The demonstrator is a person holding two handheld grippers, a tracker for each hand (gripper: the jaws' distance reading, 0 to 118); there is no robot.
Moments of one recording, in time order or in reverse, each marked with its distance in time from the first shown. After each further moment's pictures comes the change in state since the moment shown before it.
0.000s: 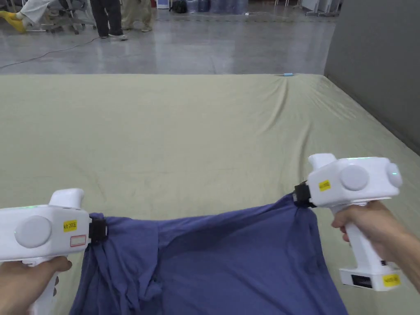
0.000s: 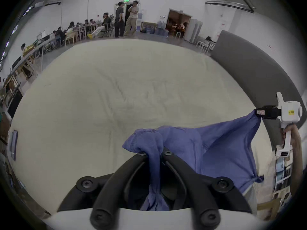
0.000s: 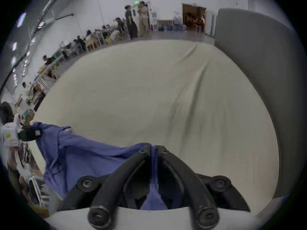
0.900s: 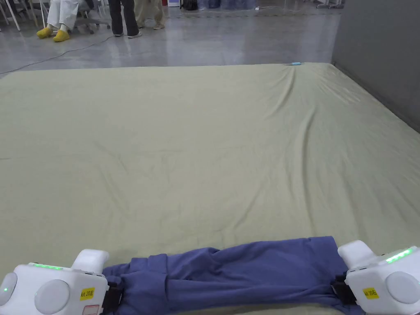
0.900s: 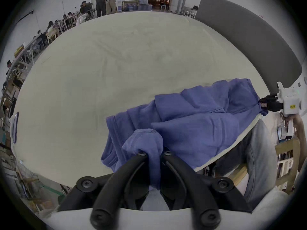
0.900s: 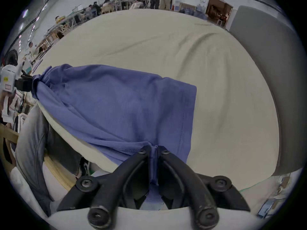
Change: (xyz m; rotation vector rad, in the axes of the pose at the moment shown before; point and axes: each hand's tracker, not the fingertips) left arm 0.004 -0.163 0.029 -0.266 -0.008 -0.139; right arm -0.012 -0.226 0.041 -0.265 -0.038 0.216
